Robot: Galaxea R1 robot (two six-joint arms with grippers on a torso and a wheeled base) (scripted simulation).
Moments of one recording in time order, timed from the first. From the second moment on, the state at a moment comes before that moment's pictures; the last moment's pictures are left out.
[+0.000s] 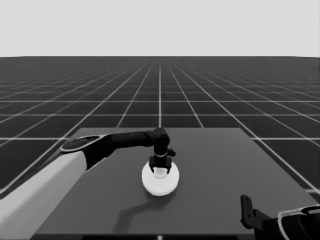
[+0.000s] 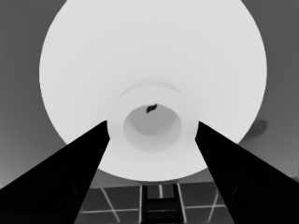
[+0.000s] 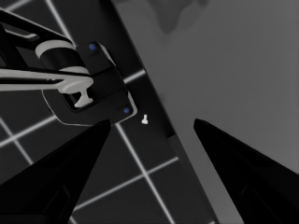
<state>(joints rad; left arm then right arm) 0.06 3.09 -1.75 0.24 1.51 -1.23 -0.35 1.76 -0.39 -0.70 -1.18 0.32</state>
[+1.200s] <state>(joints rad) 0.08 3.09 -1.76 0.23 1.51 -1.02 -0.35 1.76 -0.39 -0.70 -1.18 0.32</state>
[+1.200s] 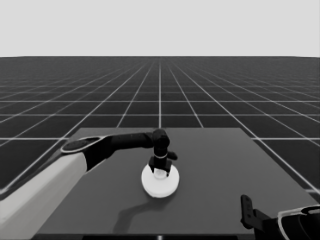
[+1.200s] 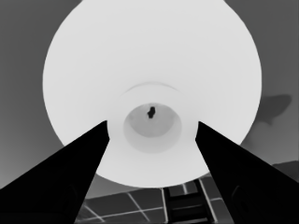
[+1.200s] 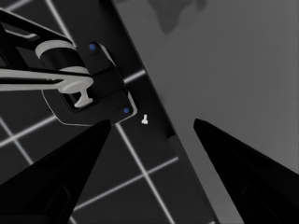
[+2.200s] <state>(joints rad) 0.08 3.09 -1.76 0.23 1.51 -0.85 -0.35 1.76 -0.39 -0.70 -1.18 0.32</state>
